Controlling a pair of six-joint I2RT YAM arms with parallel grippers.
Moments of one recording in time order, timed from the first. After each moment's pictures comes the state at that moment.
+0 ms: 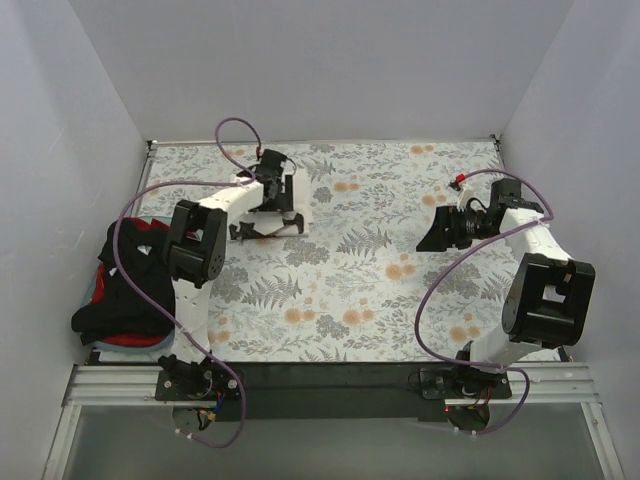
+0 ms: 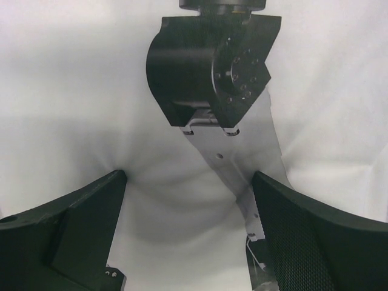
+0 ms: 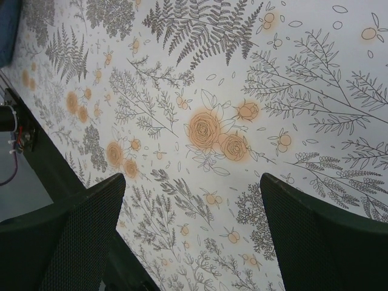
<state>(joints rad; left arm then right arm) -0.39 2.15 1.60 -0.46 -0.30 -0.32 -0.17 1.55 1.07 -0.77 -0.91 -0.37</state>
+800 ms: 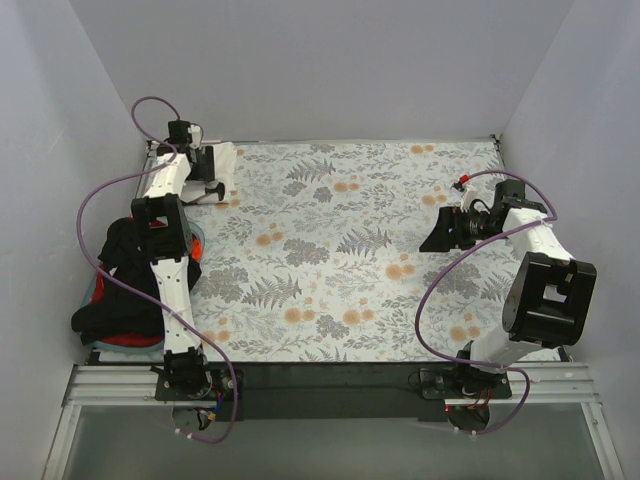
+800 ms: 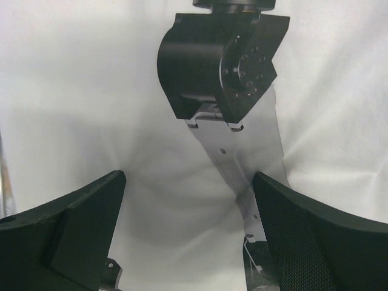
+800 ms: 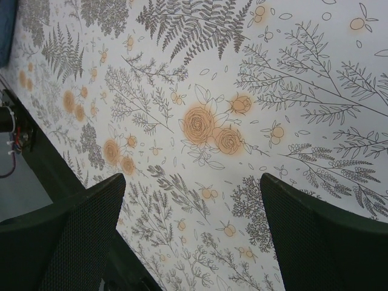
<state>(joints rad) 0.11 2.53 2.24 -0.62 -0.13 0.09 -0.20 1.56 1.07 -0.80 -0.90 -0.39</state>
